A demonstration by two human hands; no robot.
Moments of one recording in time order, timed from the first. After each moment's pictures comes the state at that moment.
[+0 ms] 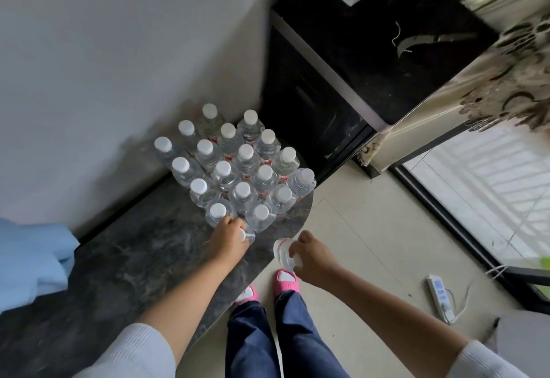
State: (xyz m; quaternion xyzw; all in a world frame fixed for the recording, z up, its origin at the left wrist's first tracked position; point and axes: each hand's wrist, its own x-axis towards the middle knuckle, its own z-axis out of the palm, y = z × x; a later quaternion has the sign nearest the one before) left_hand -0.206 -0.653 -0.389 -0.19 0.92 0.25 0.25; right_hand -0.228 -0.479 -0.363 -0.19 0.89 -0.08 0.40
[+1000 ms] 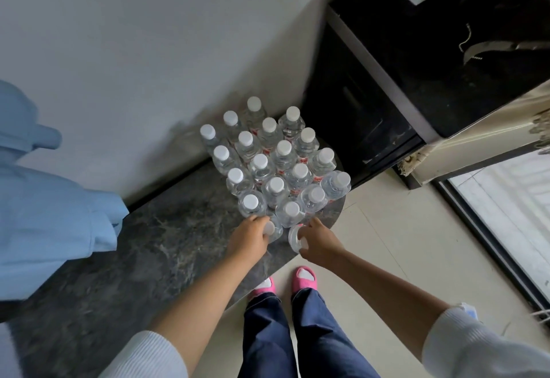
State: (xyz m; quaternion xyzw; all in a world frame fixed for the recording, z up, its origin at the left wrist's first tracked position) left_hand -0.192 -0.659 -0.367 -0.21 0.90 0.26 0.28; right_hand -0.254 -0.514 -0.382 -0.24 0.87 -0.08 0.42
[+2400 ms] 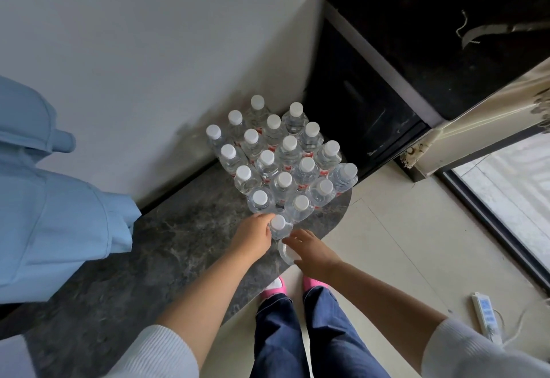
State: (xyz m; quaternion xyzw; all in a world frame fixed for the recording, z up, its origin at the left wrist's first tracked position) left_hand -0.179 -0.675 -0.365 -0.20 0.89 0.31 0.26; right_hand -0.209 -0.526 -0.391 -0.36 0.83 -0.10 0.41
